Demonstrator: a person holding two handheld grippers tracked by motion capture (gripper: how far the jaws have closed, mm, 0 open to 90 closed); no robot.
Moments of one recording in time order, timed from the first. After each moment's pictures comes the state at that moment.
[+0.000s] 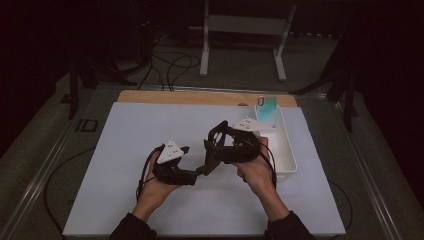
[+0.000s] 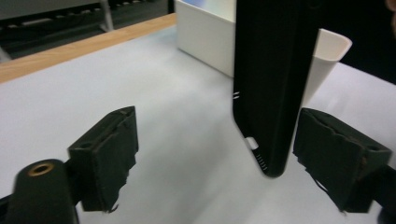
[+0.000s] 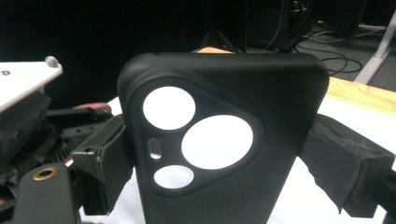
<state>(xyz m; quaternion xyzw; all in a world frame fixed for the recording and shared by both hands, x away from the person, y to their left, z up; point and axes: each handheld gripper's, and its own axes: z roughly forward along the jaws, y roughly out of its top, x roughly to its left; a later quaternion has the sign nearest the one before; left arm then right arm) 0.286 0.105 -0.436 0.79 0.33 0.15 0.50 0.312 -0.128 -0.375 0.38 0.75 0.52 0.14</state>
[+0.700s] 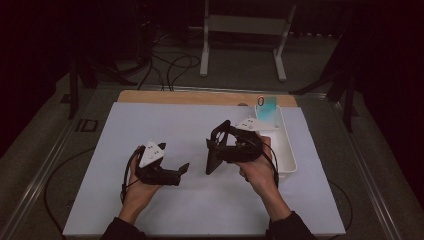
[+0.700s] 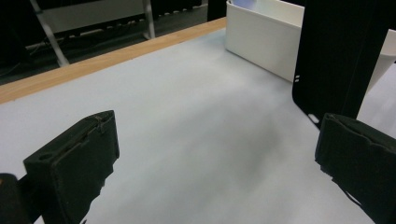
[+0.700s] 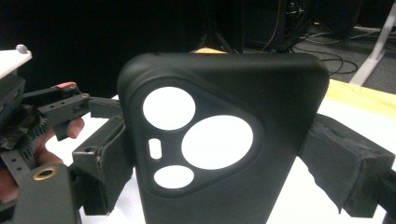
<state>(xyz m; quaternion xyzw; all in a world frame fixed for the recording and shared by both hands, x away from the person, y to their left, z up) 0.280 0.147 -0.442 0.77 0.36 0.21 0.48 0.313 -0.134 -0.375 0.38 0.75 0.52 0.15</state>
